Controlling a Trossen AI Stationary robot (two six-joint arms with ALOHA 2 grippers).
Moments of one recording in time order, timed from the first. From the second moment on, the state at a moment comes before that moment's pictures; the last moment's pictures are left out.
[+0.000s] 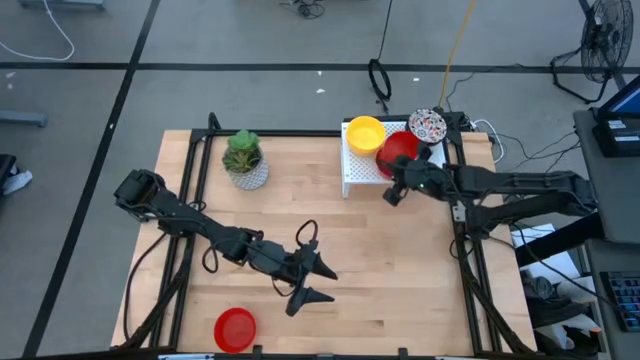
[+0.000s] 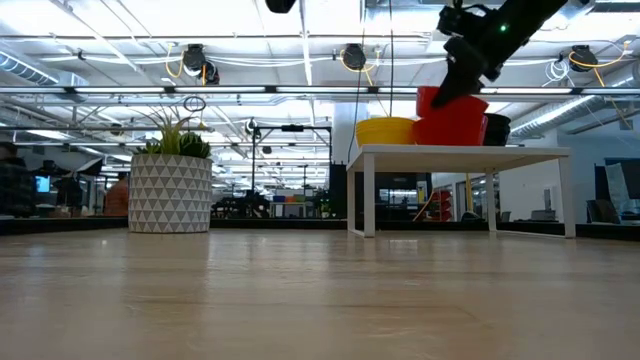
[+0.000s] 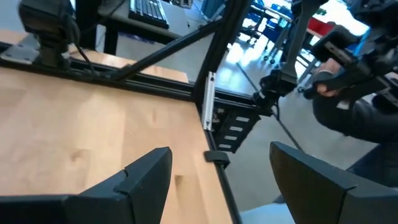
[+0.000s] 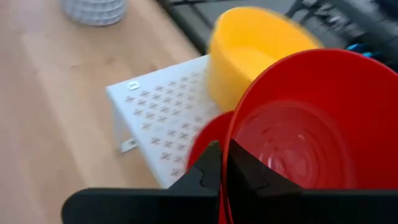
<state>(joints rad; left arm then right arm) -0.43 1.65 1.08 0.38 -0.06 -0.40 -0.12 1.03 0.83 -0.49 0.56 0.12</state>
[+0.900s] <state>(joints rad) -0.46 1.65 1.08 0.09 0.01 -0.55 -0.10 0.98 0.83 -0.43 0.50 0.03</state>
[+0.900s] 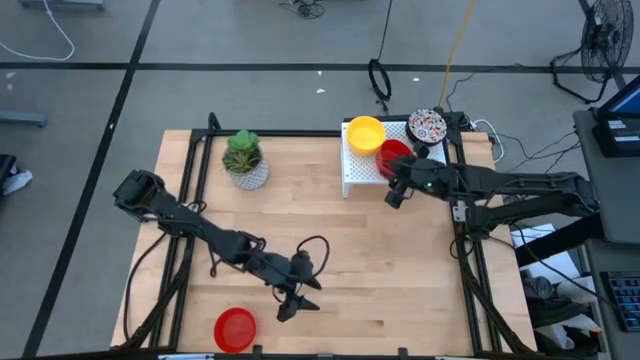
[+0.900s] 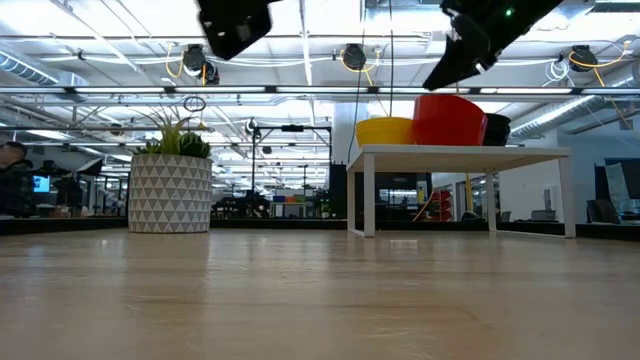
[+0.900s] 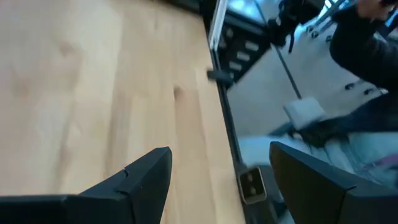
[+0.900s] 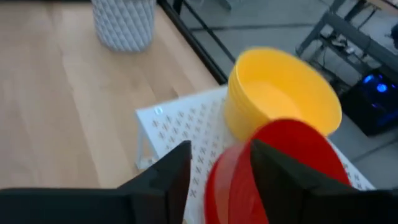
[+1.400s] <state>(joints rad) -0.71 1.65 1.08 -0.19 0.06 -1.12 0.05 0.92 0.83 -0.34 0.49 0.04</state>
